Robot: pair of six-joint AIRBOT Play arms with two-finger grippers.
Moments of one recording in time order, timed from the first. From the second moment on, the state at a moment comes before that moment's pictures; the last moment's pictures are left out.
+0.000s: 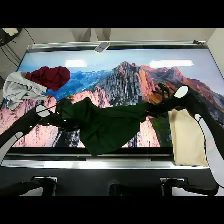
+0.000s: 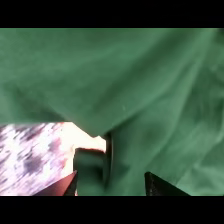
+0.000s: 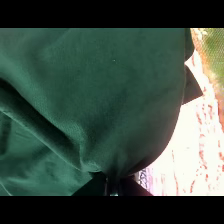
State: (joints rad) left arm -0.15 -1.34 0.87 1.00 -1.01 -1.54; right arm 0.00 -1.47 1.19 -1.05 1.20 1.47
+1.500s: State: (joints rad) left arm 0.04 -0.81 2.00 1.29 -1.19 -1.60; right arm 0.00 -0.71 1.78 -1.42 0.87 1.55
